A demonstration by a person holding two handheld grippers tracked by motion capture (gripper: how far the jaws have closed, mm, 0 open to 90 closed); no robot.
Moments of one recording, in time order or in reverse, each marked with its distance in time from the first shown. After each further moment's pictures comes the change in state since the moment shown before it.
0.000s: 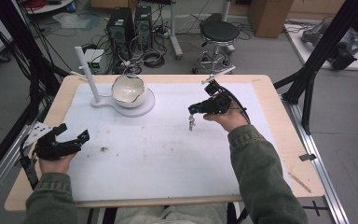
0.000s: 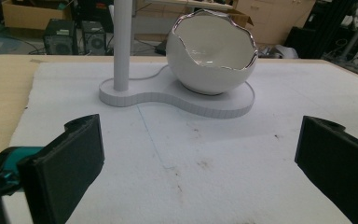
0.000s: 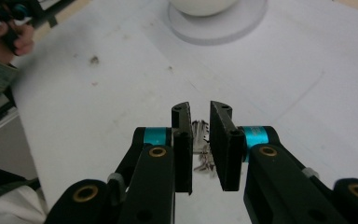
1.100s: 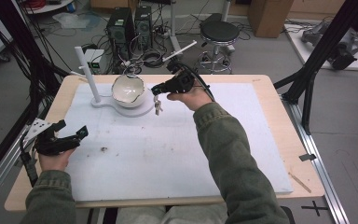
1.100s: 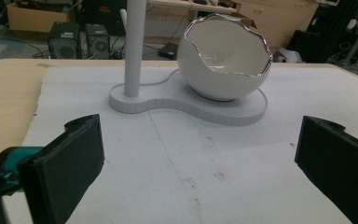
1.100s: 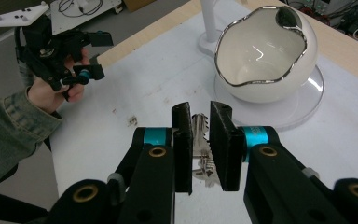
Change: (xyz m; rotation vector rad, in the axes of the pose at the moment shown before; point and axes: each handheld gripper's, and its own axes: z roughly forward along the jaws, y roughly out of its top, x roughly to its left) left arm 0.015 0.002 0.010 -0.012 0.008 -0.003; right arm 0.043 0.095 0.046 -0.031 0.079 -0.088
